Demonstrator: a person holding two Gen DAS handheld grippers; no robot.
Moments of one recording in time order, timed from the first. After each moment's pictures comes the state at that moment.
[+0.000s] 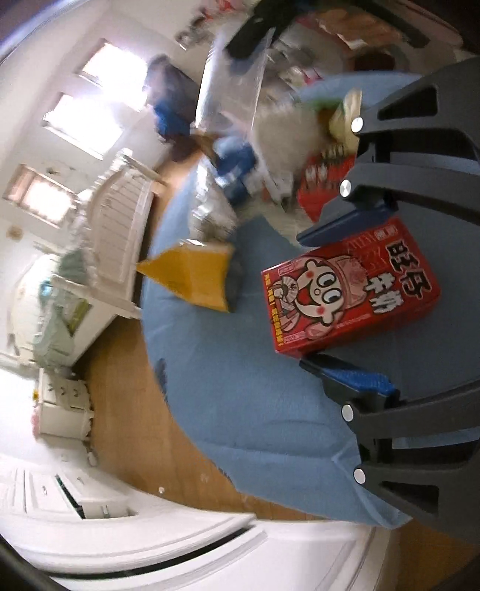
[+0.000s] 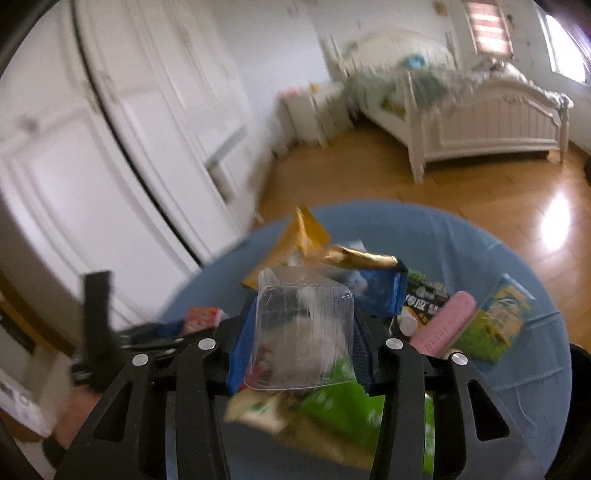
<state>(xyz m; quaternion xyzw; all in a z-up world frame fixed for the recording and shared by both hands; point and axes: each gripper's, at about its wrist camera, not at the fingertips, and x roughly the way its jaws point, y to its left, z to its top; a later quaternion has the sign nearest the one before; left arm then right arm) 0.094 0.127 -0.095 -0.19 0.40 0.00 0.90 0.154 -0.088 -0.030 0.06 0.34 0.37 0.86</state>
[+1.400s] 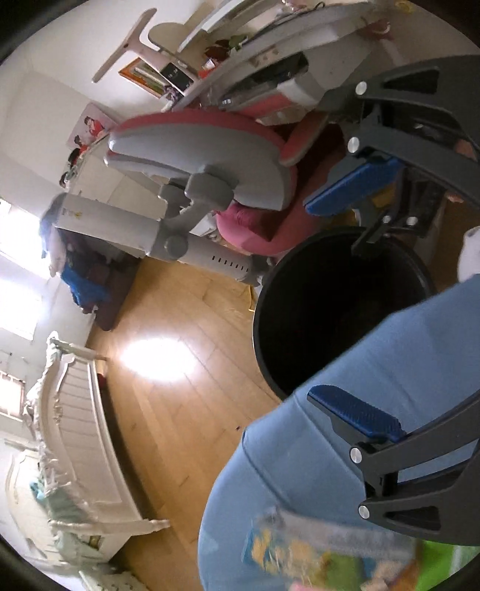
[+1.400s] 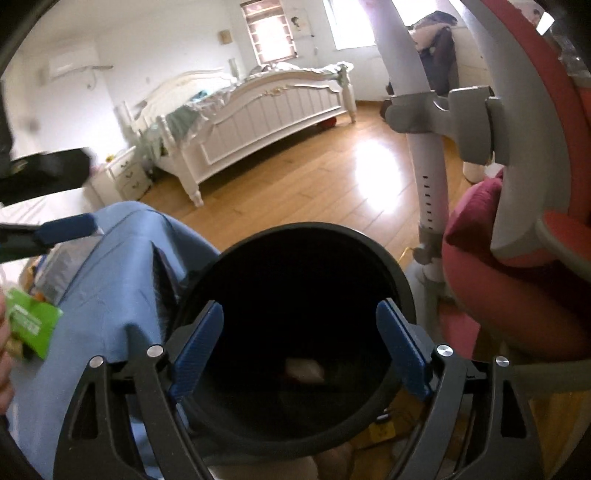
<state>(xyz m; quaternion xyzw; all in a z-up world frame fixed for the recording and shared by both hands) 0.196 -0.271 -0.068 -0.06 0.42 -0.31 0.85 0.125 -0.416 -0.194 0.15 0.36 -0.01 0.92</state>
